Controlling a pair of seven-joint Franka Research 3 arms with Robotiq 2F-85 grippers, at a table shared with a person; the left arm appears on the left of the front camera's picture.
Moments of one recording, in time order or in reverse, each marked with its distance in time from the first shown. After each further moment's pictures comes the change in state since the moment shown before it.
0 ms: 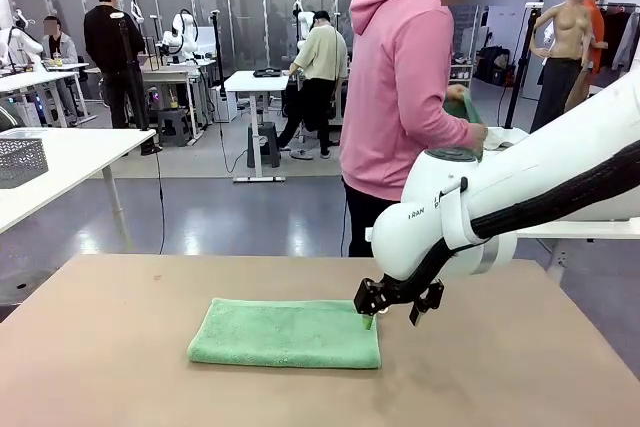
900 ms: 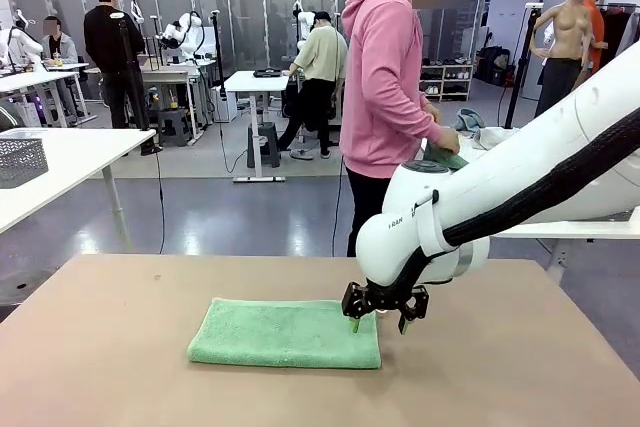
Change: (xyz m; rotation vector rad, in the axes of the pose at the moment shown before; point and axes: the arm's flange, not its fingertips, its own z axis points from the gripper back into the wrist) left arm -0.013 0.001 0.040 0.025 -0.086 0.055; right arm 0.020 0.015 -0.032 -0.018 0.037 -0.121
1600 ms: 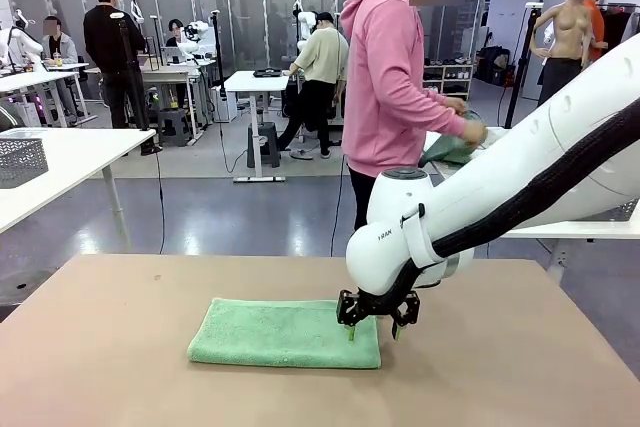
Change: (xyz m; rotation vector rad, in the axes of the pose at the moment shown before) left arm 0.000 0.000 0.000 0.000 0.000 0.000; right arm 0.005 0.013 -0.018 -0.049 0.030 -0.009
